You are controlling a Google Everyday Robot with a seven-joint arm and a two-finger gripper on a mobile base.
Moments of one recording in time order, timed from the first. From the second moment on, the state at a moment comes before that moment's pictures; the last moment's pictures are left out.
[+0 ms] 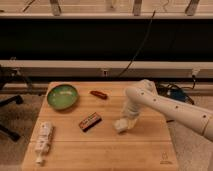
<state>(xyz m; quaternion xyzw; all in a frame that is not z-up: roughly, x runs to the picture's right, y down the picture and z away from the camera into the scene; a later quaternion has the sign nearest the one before) 0.120 0.200 0.826 -0.35 -0.15 -0.16 0.91</state>
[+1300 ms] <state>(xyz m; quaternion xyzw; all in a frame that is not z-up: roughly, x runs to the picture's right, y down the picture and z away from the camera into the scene) 0.068 0.234 0.795 -0.36 -0.23 -0.26 0.87</state>
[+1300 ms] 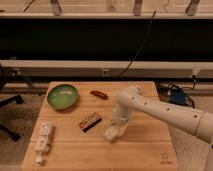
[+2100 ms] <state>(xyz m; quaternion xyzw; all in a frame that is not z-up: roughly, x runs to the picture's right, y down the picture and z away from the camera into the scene) 0.146 0.249 0.805 -0.39 -0.17 -0.23 0.88</state>
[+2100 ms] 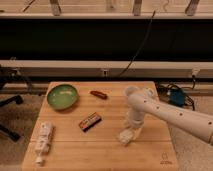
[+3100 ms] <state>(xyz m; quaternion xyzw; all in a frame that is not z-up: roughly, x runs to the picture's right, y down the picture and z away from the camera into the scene) 0.145 0.217 0.844 -0.37 -0.16 -0.23 0.89</state>
